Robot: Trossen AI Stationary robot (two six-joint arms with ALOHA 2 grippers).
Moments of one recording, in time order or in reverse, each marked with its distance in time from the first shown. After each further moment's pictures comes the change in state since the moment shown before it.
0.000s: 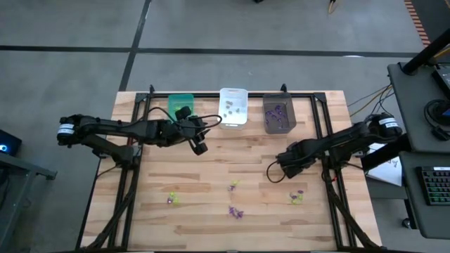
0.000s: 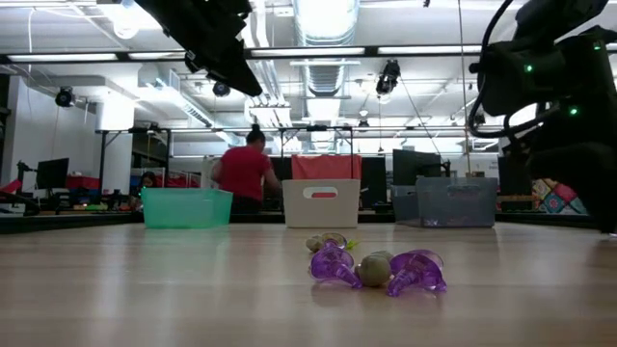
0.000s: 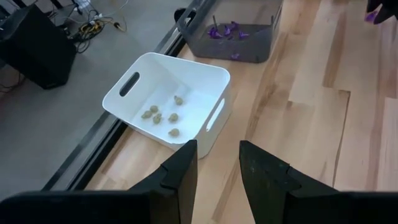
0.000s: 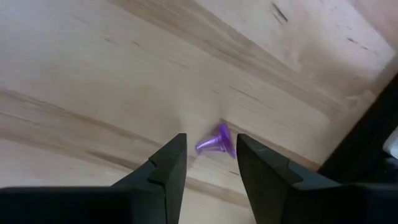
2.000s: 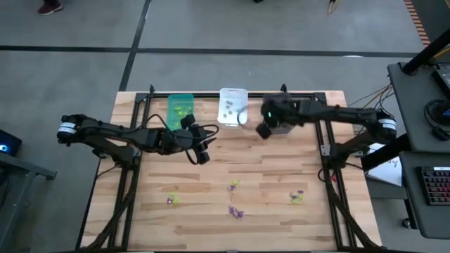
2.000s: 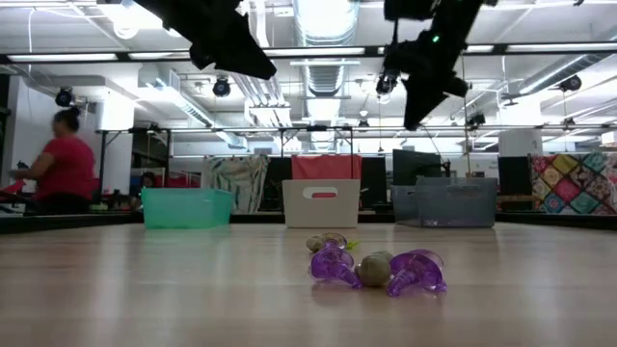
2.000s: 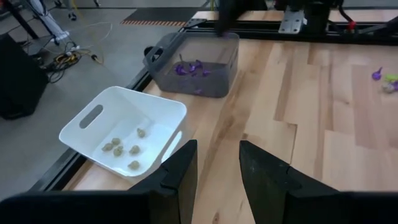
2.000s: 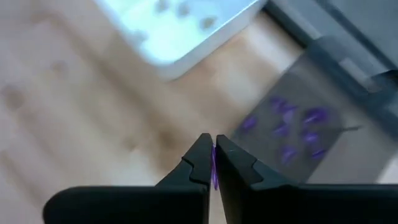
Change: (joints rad) left arm -0.103 0.001 -0.066 0.218 0.003 -0.019; right arm -0.377 0.026 0.550 0.145 0.290 -0.754
